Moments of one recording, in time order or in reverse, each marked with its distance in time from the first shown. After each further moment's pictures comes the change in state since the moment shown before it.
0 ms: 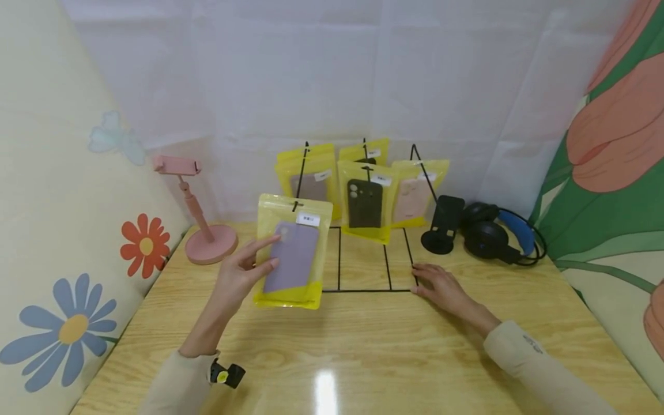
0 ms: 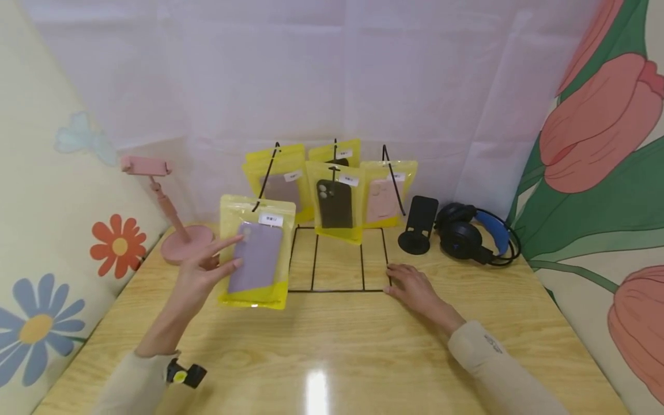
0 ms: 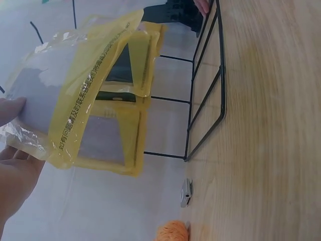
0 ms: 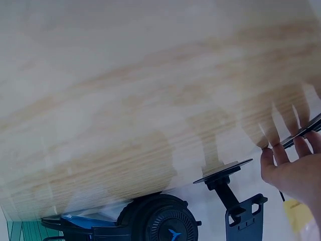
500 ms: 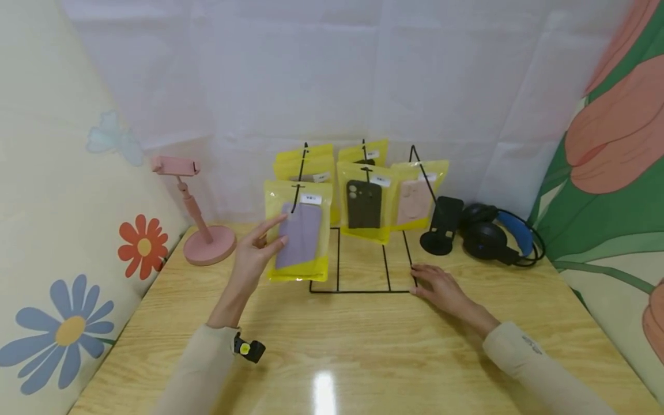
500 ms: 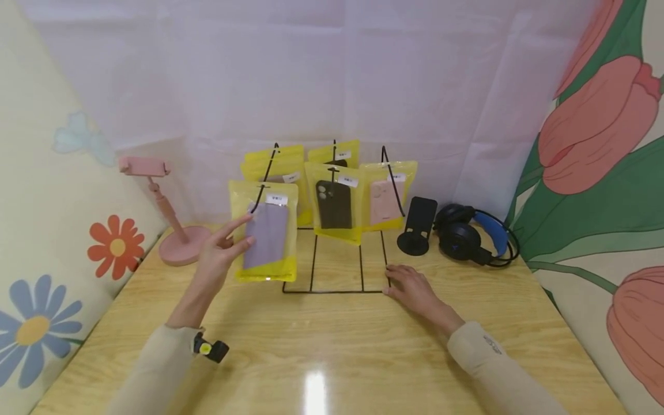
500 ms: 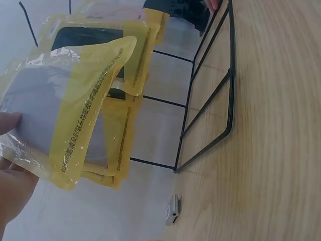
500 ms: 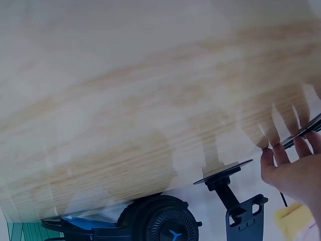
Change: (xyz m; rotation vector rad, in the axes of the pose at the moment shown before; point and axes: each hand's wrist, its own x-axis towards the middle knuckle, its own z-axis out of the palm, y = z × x) left_hand 0.041 -0.021 0.017 -0.084 0.070 -0.049; right_hand 0.001 0.002 0.001 -0.006 0.002 -0.008
